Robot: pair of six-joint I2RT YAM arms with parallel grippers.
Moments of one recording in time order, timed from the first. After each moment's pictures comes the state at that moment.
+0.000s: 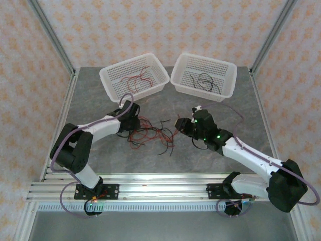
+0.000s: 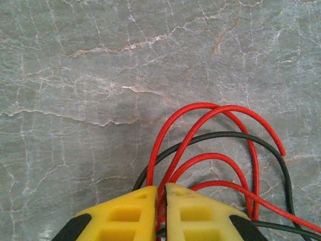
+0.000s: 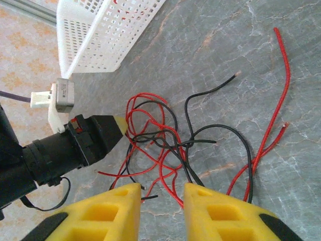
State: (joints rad) left arm -0.39 1.62 0.89 -0.34 -0.13 -0.63; right arm 0.65 1.12 0.68 -0.14 -0.12 0.97
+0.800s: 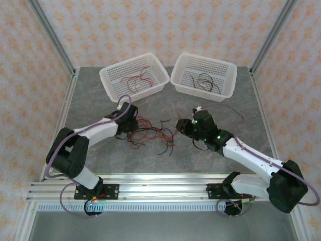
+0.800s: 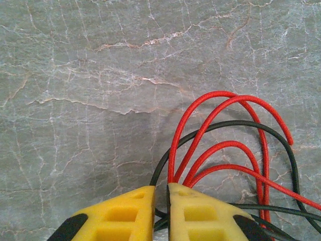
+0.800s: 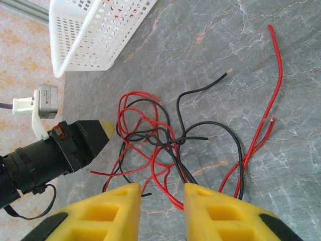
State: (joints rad) left arm -0.39 1.56 0.85 -0.35 -0.16 -0.63; right arm 0.65 1.11 0.67 -0.16 -0.12 0.97
